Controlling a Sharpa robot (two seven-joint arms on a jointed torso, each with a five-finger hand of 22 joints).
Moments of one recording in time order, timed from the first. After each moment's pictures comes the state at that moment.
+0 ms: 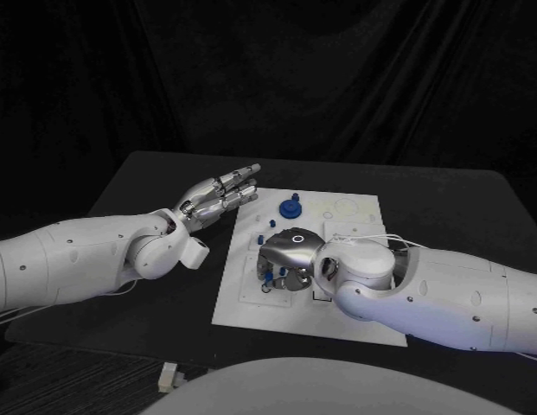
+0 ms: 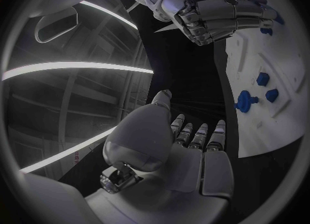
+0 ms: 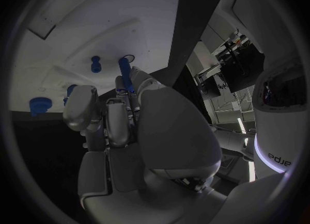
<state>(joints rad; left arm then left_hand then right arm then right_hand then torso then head) 1.07 -0.92 -0.22 1.41 -0.20 0.04 0.65 1.42 0.24 -0.19 0.16 0.52 0.21 0.00 0.03 0.03 0.00 0.04 0.00 0.00 0.00 0.17 0.00 0.00 0.16 0.04 0.29 0.02 0.07 1.12 -0.45 -0.25 1.54 -1.70 -0.19 -0.11 1.59 -0.09 0.28 0.14 0.18 1.13 0.12 0.11 0.11 1.23 0.09 0.09 0.07 1.47 -0.02 1.32 1.24 0.09 1.43 0.09 1.08 1.31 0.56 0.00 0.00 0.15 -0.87</state>
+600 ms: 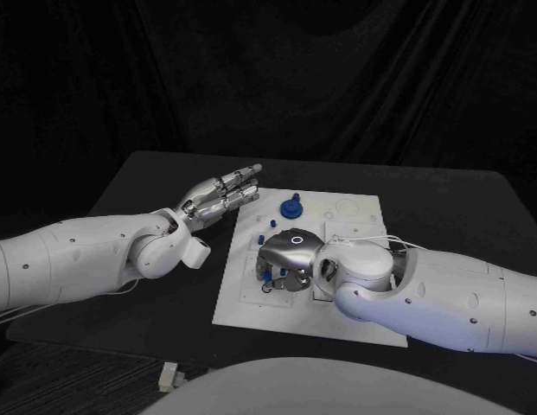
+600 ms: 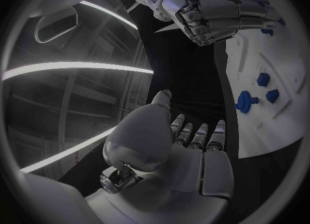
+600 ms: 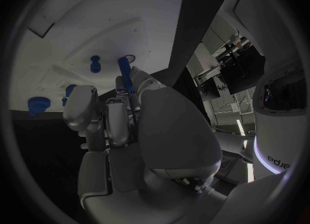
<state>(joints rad) 1.07 -0.92 -0.22 1.41 -0.20 0.04 0.65 1.42 0.24 -0.19 0.16 0.52 0.21 0.00 0.03 0.03 0.00 0.04 0.00 0.00 0.00 0.17 0.00 0.00 0.16 0.03 0.29 0.02 0.07 1.11 -0.45 -0.24 1.53 -1.72 -0.19 -0.10 1.58 -0.09 0.28 0.14 0.19 1.13 0.12 0.11 0.11 1.23 0.09 0.09 0.07 1.47 -0.02 1.32 1.24 0.09 1.43 0.09 1.08 1.31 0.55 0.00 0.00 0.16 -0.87</state>
